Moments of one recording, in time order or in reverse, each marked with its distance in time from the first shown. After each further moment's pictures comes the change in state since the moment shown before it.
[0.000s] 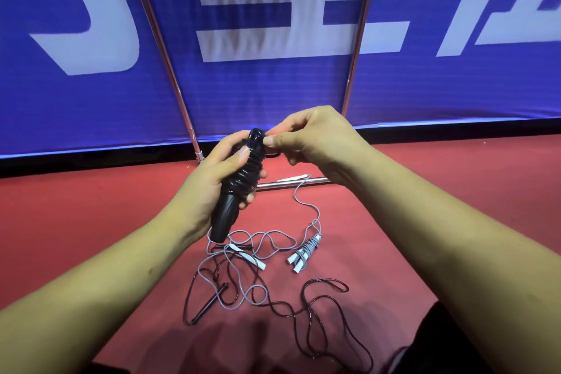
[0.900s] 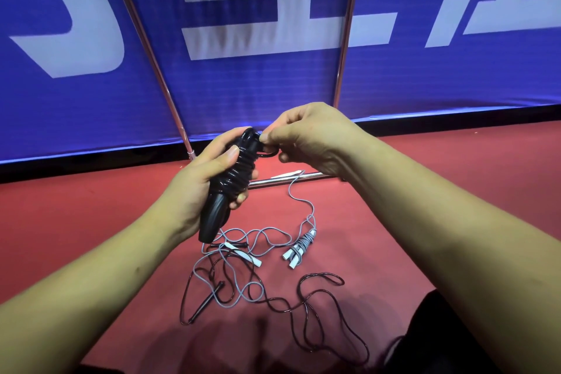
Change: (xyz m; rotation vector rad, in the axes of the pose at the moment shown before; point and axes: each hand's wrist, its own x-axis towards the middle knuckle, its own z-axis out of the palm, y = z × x) left_hand 0.001 0.000 0.004 -0.029 -0.084 -0.037; right_hand -0.003 0.000 -0.011 0.115 -0.021 0.116
